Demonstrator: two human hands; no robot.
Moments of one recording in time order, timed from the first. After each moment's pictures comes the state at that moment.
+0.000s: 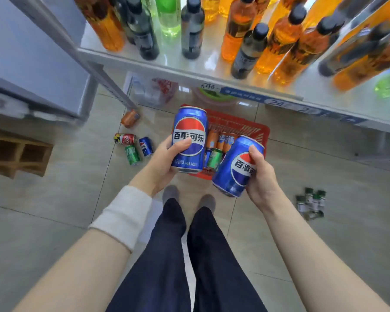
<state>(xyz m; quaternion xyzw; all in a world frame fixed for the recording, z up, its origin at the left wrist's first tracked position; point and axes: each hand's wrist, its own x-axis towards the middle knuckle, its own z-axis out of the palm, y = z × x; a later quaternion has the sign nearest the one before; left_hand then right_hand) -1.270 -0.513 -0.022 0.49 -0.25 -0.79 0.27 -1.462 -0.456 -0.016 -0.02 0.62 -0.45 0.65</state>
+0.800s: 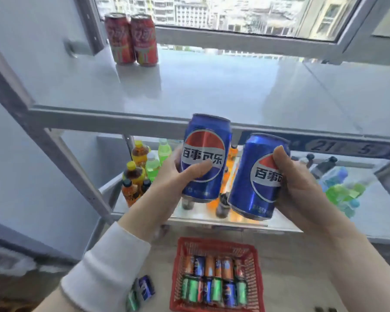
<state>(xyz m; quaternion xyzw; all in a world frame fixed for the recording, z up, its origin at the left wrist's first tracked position) -1.259 -0.636 0.314 0.31 -0.53 -0.68 0.40 -1.451 -0.568 0.332 -0.34 0.46 -0.60 0.56</state>
